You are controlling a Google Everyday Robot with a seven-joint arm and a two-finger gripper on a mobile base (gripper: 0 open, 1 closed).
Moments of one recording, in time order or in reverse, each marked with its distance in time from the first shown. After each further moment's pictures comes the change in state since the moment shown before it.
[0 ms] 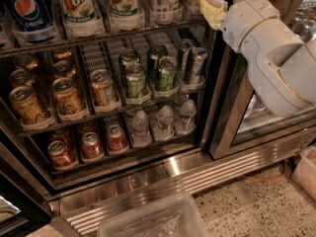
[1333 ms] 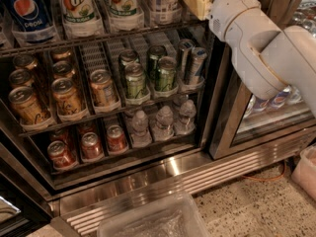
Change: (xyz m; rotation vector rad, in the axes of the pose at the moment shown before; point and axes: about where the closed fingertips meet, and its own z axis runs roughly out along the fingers) arm 0.012 0.001 0.045 -0.006 -0.006 0.119
